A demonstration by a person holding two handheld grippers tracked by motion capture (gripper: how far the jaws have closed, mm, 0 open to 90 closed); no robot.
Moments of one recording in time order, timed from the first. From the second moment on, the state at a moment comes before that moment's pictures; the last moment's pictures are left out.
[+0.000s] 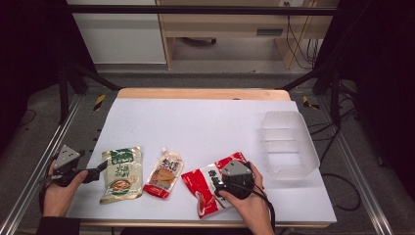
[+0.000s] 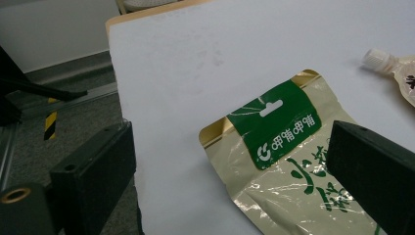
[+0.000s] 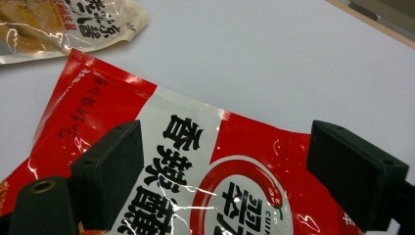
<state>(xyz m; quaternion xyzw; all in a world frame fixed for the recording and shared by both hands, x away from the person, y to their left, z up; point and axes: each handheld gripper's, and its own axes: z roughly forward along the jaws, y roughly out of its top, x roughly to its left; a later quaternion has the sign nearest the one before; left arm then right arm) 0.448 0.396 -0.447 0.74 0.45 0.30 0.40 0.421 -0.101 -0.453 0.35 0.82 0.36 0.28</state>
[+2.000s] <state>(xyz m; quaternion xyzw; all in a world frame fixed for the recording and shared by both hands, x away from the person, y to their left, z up) 0.476 0.391 -0.459 0.82 0.40 0.19 0.36 0.420 -0.096 -0.455 0.34 0.83 0.35 0.27</state>
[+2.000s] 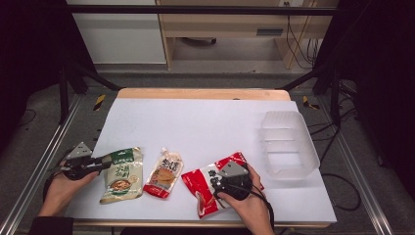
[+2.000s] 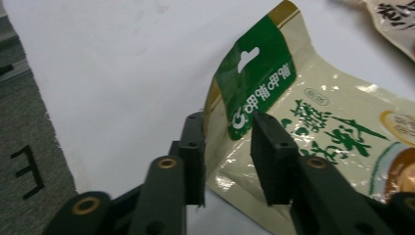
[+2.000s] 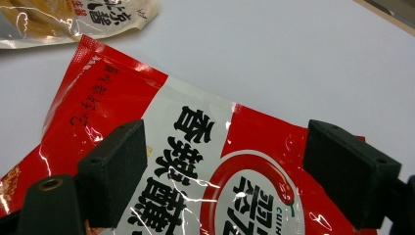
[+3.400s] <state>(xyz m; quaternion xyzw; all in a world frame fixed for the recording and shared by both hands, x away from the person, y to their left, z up) 0.419 0.368 -0.347 0.82 0.33 0.26 0.40 0.418 -0.098 -0.451 0.34 0.83 0.36 0.27</state>
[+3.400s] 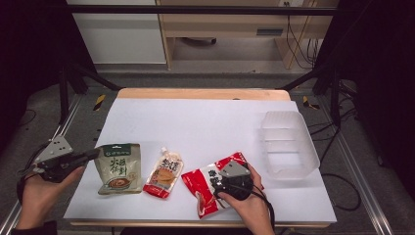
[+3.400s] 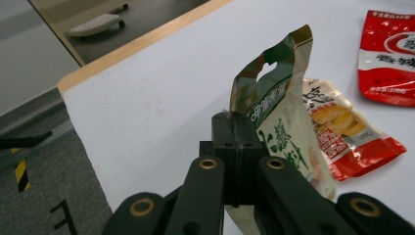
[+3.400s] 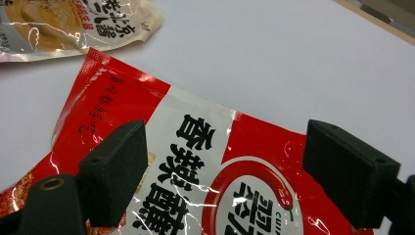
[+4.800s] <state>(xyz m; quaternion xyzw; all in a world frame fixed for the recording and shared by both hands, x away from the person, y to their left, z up) 0.443 0.256 -0.302 0.83 0.22 0.26 0.44 0.453 -0.069 -0.368 0.21 0.86 0.39 0.26</state>
